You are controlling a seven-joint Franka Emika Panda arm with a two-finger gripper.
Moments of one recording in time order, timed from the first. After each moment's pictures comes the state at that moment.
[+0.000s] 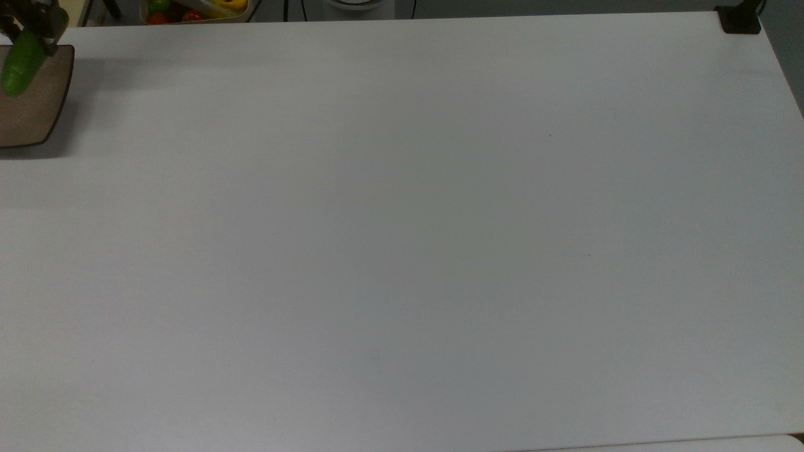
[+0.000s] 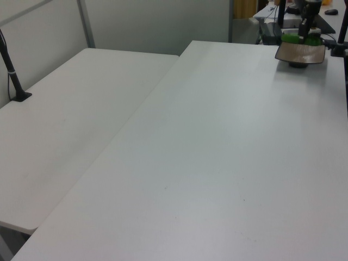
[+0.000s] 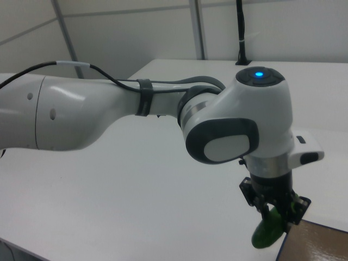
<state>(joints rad) -0.12 0.28 -0.64 -1.71 0.20 2.02 -0.74</state>
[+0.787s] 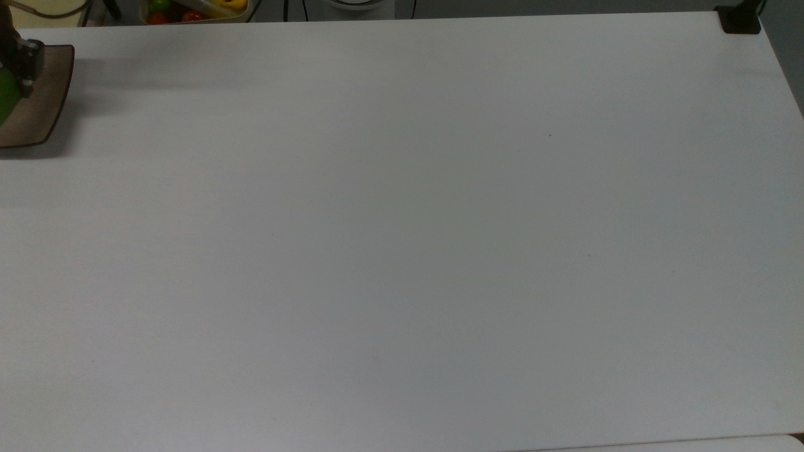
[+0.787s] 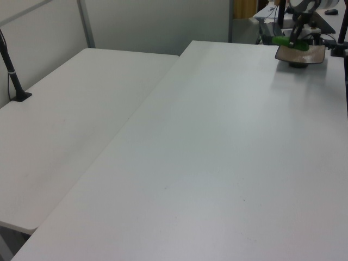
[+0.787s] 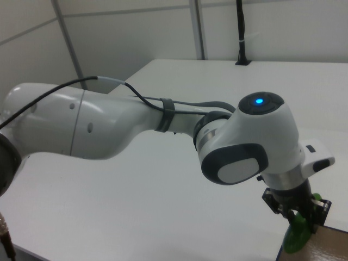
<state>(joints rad) -0.14 0.41 -0.62 -1.71 0.29 2.31 -0.84</state>
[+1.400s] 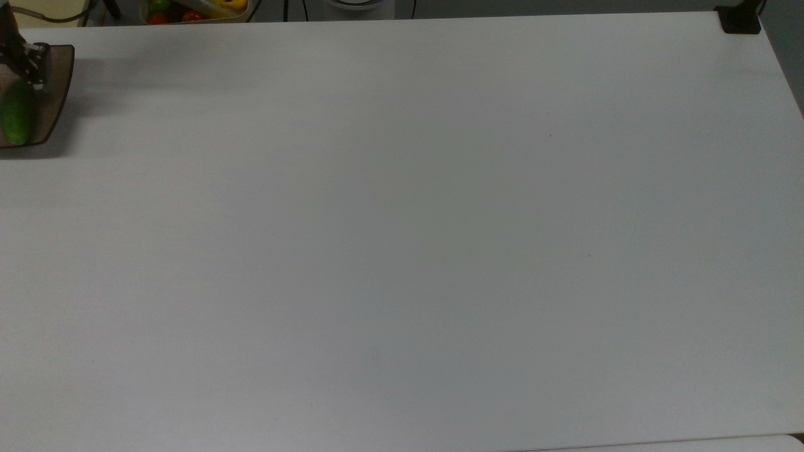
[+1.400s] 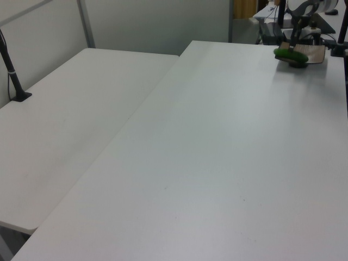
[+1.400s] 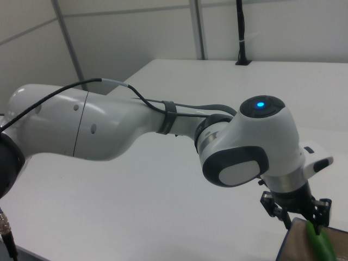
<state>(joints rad) -0.15 0.43 -0.62 -1.71 0.29 2.32 -0.96</state>
